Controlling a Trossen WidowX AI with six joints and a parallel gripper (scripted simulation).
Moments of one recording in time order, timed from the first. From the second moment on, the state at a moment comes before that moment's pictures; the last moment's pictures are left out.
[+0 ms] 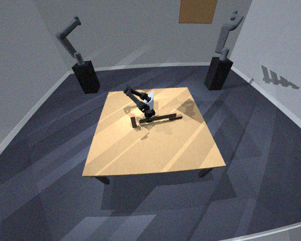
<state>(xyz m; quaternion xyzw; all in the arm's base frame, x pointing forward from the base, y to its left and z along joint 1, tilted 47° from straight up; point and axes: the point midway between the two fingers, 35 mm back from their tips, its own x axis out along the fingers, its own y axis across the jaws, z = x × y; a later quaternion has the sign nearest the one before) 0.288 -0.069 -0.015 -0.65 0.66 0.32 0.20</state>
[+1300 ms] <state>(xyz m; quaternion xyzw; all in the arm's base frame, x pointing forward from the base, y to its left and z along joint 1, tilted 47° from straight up) 0.288 -0.076 -0.008 -0.65 0.66 0.32 0.20</state>
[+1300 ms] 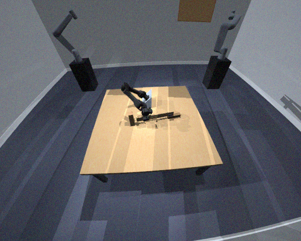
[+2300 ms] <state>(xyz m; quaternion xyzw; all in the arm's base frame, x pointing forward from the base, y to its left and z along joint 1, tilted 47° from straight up) 0.291 -0.082 -0.001 -0.65 0.66 0.33 0.20</state>
